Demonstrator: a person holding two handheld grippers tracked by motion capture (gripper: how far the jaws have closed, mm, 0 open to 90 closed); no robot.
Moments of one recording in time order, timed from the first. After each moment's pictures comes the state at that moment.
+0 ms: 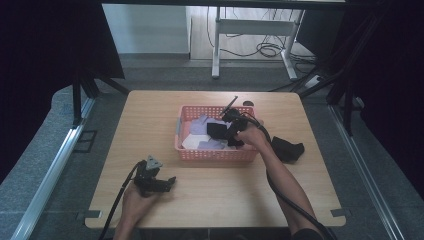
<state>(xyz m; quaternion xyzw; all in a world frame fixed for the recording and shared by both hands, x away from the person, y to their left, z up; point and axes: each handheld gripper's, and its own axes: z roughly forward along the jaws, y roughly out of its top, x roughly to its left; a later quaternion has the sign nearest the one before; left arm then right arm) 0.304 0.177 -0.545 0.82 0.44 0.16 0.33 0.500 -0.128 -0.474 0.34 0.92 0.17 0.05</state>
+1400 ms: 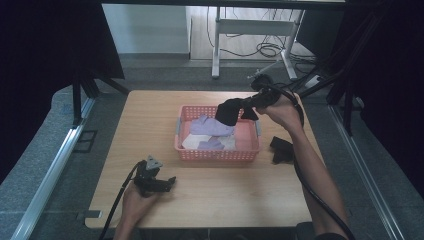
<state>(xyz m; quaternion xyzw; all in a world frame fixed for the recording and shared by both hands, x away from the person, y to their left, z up) 0.304 0.177 -0.545 0.82 0.44 0.16 0.33 0.469 -0.190 -0.320 0.33 0.88 0.32 0.12</state>
